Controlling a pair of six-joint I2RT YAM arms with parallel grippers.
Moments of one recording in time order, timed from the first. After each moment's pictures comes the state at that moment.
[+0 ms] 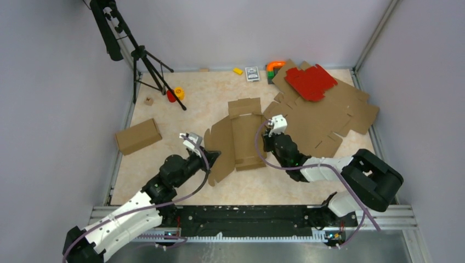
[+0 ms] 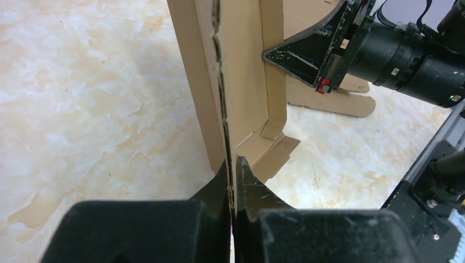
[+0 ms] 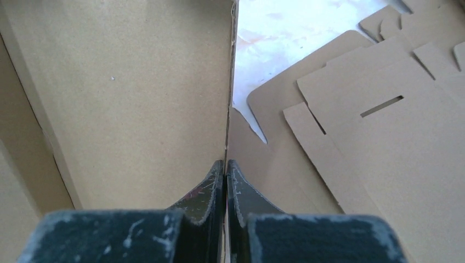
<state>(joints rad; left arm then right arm) -0.72 0.56 0.26 0.16 0.01 -0.36 0.81 1.44 0.49 0.66 0.40 0.23</state>
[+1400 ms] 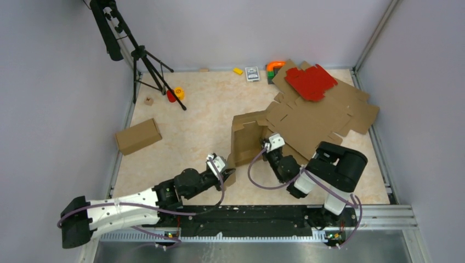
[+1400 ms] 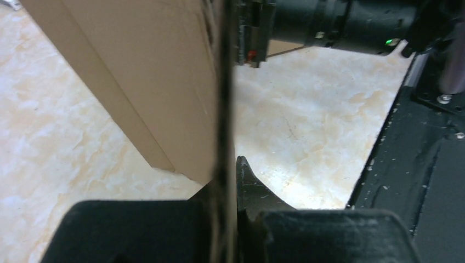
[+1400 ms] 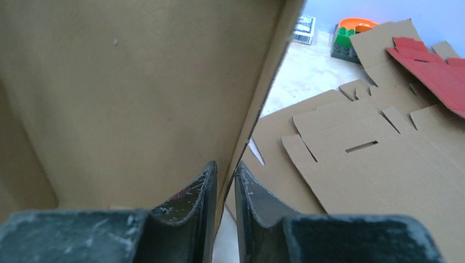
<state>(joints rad) -1.15 0.67 0.21 0.28 -0.17 -0.06 0.96 1.76 0.28 1.55 0.56 -0.11</state>
